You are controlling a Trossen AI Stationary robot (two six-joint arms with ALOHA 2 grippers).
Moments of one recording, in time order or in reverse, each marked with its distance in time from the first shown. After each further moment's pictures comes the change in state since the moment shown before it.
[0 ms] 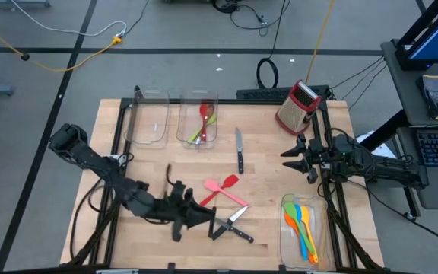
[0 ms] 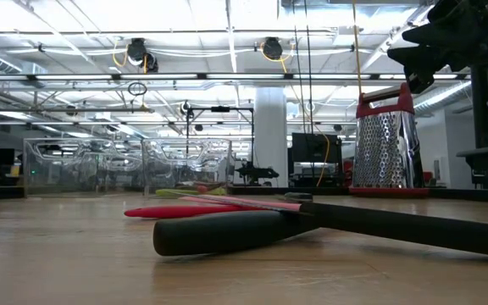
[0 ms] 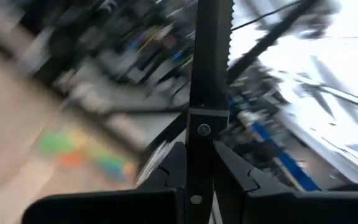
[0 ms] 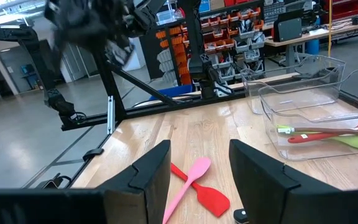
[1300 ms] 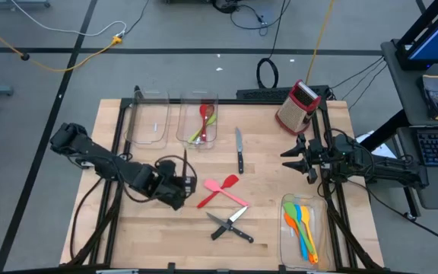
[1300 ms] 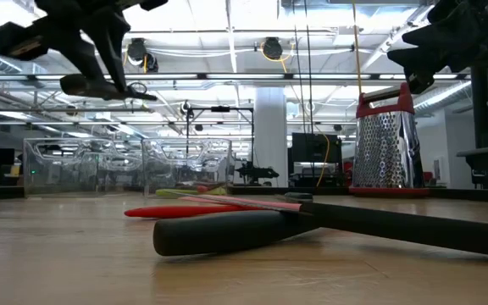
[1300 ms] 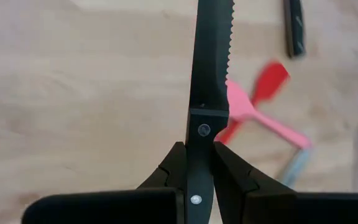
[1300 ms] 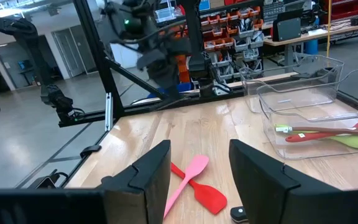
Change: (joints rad) left arm 0.196 0.000 0.163 -1.524 0.112 -1.160; right arm 0.000 0.000 0.000 -0.010 0.005 -0.019
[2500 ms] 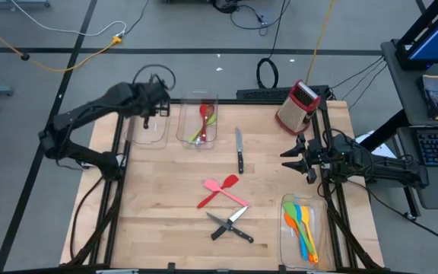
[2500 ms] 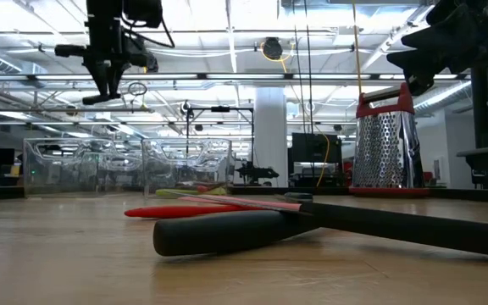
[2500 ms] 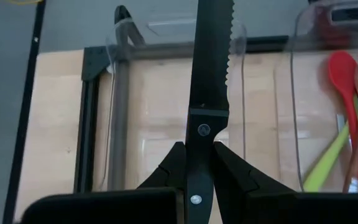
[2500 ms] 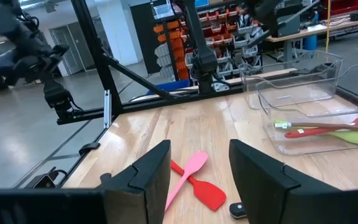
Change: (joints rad) left arm 1.003 -0.163 0.172 -0.405 -0.079 1.010; right arm 0.000 0.009 0.000 -0.007 0.000 0.000
